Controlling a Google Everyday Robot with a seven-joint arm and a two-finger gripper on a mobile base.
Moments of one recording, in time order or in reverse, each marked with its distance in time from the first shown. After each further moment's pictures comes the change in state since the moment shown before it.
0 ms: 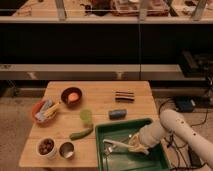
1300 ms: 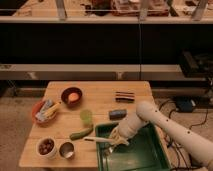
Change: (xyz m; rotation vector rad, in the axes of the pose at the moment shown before) arm -0.063 -0.061 0.047 -0.065 -0.023 -0.133
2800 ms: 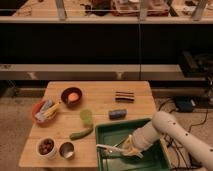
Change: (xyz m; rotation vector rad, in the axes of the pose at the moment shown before) arm 0.023 0.074 -0.011 -0.009 0.010 0.102
